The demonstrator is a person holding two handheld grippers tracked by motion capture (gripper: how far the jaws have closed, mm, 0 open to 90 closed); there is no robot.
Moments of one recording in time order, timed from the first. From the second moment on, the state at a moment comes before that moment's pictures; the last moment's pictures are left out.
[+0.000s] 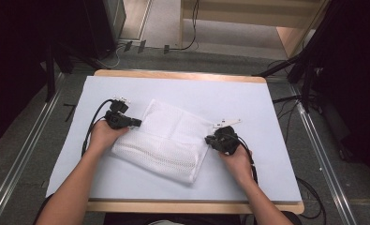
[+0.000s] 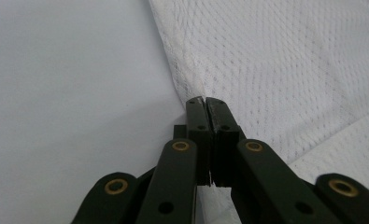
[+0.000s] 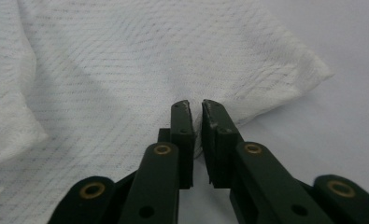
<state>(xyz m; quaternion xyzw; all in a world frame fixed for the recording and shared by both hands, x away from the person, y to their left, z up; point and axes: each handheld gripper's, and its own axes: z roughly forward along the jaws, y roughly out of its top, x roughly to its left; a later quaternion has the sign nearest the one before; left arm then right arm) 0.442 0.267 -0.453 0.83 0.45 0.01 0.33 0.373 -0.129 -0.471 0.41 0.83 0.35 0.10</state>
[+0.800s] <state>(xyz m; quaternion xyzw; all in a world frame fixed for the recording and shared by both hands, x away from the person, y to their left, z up) 0.434 0.282 -0.437 0.80 0.48 0.00 0.37 0.446 -0.131 -0.456 0.43 0.83 0.35 0.07</state>
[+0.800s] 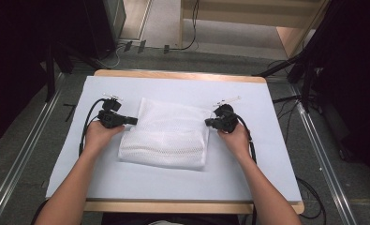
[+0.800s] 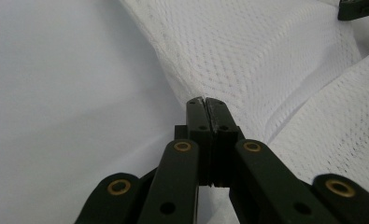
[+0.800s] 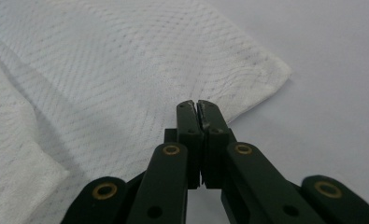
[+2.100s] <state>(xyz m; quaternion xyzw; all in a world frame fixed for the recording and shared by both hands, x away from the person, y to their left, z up) 0.427 0.293 -0.424 0.79 0.49 0.02 0.36 0.451 -0.131 -0.432 0.42 0.83 0.37 0.08</state>
